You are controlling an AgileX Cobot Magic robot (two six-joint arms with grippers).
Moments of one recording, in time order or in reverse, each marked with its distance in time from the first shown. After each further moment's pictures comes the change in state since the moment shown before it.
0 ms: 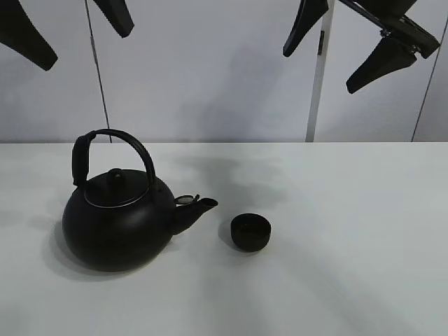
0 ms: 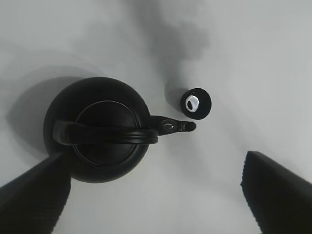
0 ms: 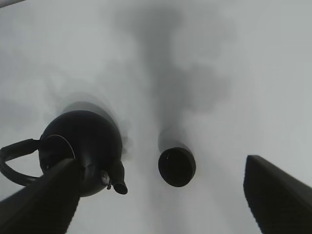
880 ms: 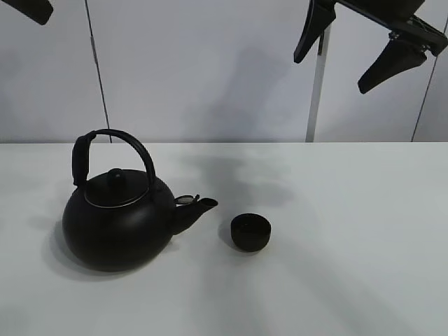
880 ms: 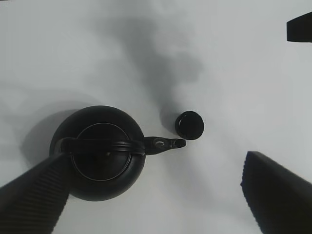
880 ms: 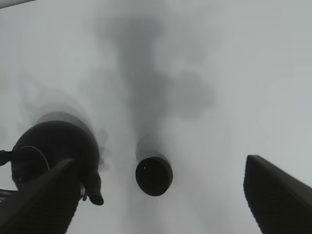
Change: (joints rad) left arm -0.132 -0.167 0.080 0.159 -0.141 -0.103; right arm 0.000 0.000 0.000 -0.096 -0.032 0.020
